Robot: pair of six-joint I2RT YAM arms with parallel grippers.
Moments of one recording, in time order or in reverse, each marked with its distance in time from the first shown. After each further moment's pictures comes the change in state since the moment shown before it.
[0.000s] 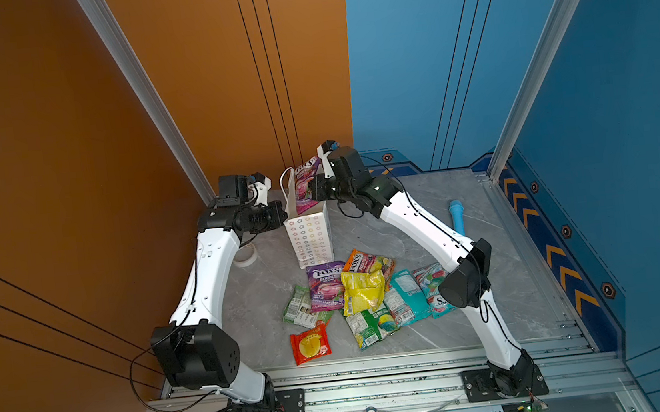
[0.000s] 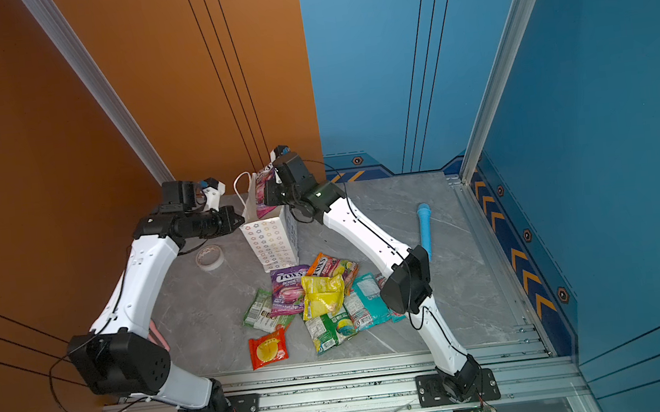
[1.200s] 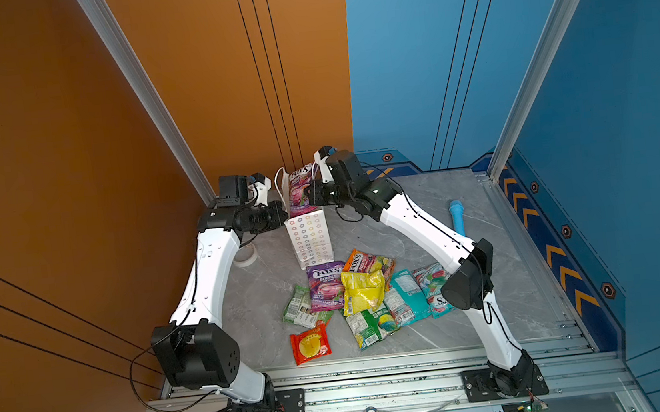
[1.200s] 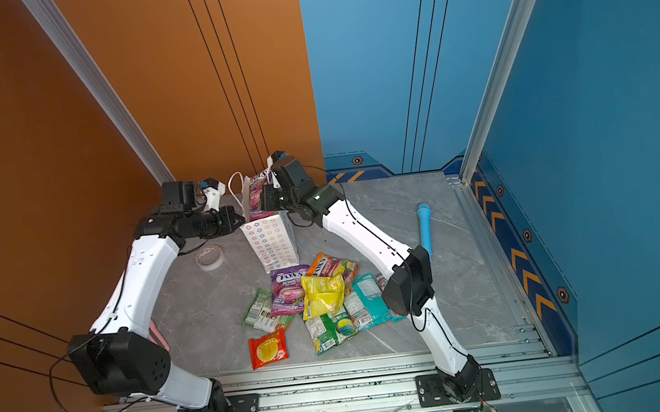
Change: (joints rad) left arm 0.003 0.000 -0.001 0.003 0.012 -0.010; right arm 0.020 -0.050 -0.079 0.019 -0.072 0.047
